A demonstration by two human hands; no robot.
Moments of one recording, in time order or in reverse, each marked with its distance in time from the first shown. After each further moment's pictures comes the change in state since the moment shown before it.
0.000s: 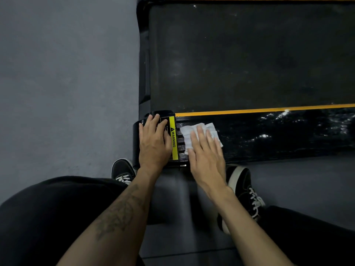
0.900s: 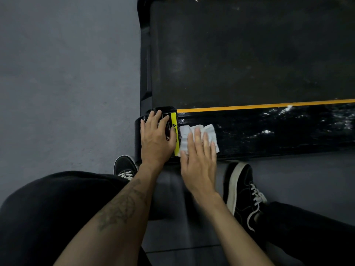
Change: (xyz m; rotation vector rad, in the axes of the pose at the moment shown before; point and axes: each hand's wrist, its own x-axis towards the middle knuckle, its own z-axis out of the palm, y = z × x) left_hand 0.001 0.002 -0.002 0.052 -0.013 0.025; right_hand -0.020 -0.035 0.012 0.072 0.119 0.082
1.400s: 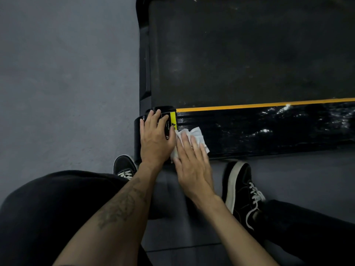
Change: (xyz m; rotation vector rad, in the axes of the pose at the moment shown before) left_hand 0.001 0.000 -0.001 0.000 0.001 0.002; right_hand -0.011 0.002 0.005 -0.065 -0.016 -0.210
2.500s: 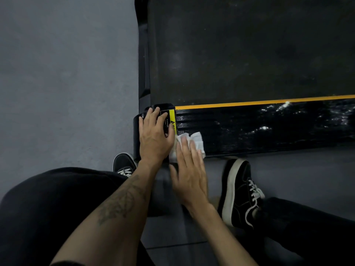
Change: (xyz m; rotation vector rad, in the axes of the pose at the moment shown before) left_hand 0.000 -0.005 0.006 0.006 0.016 -0.007; right_hand -0.021 -0.016 0.008 0.178 0.059 0.071
